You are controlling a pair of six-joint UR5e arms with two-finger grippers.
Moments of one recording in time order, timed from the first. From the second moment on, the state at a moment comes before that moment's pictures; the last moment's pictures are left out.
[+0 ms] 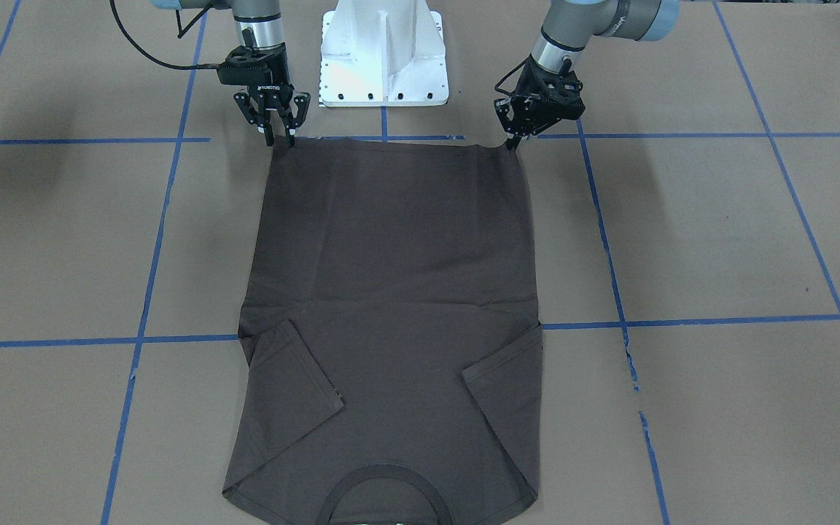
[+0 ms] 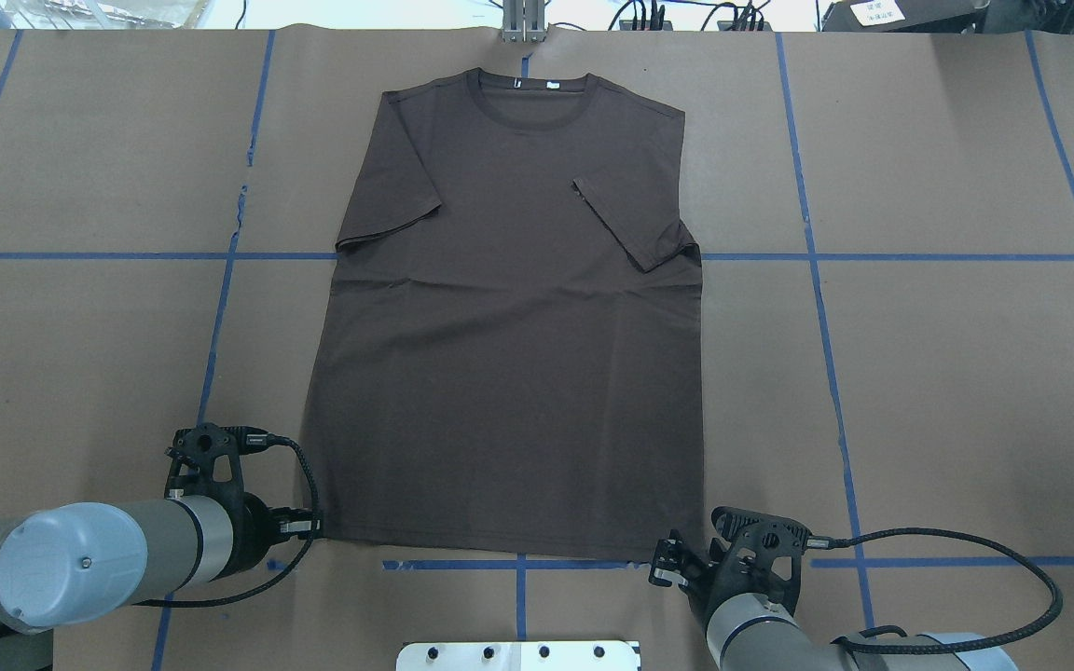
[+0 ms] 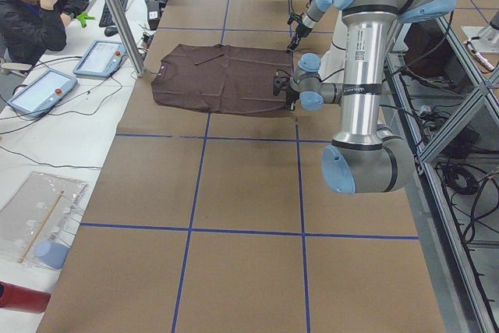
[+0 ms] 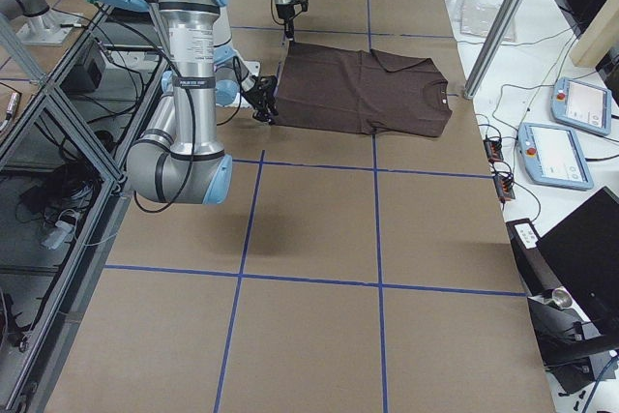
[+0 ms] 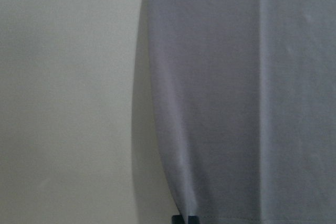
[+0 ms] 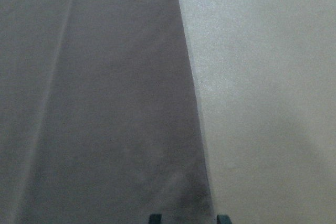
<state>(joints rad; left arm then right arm) -0.20 -1.61 -2.05 -2.08 -1.54 -1.46 -0.06 -1.43 2.04 -1.43 1.05 1.84</state>
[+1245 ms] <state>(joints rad) -0.20 -1.60 -2.44 -1.74 -1.64 -1.51 -0.06 -1.44 2.53 -1.82 1.17 1.83</state>
